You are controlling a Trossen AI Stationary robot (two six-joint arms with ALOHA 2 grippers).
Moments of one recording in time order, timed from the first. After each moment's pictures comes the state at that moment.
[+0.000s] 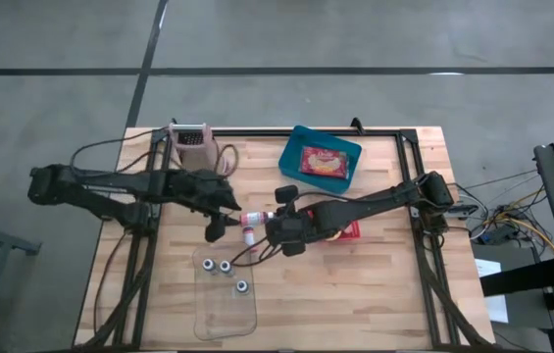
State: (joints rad) left arm 0.04 1.11 0.79 -0.43 0.13 -0.17; right arm 0.21 1.96 1.65 -0.76 0.54 -0.17
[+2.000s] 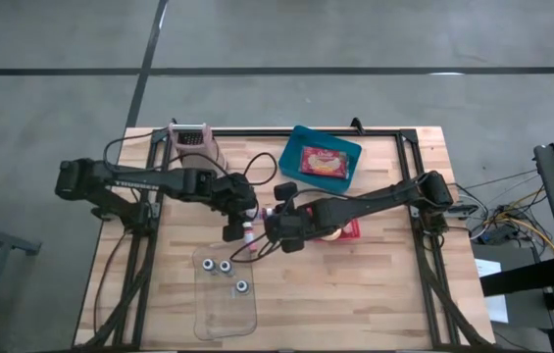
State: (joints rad) left arm 0.04 1.42 1.01 -0.58 0.07 -0.01; right arm 0.19 1.96 1.65 -0.74 0.56 -0.20
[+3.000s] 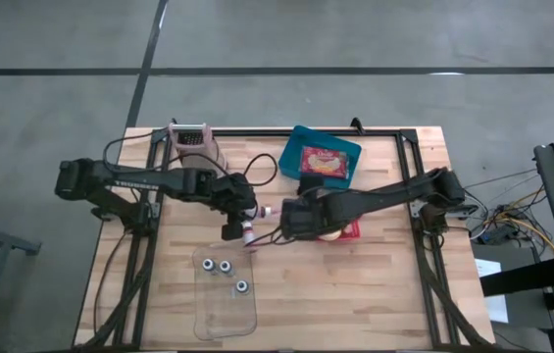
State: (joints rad) left arm 0.04 1.42 1.01 -0.60 0.03 0.02; right arm 0.19 1.87 1.60 -0.99 0.72 0.10
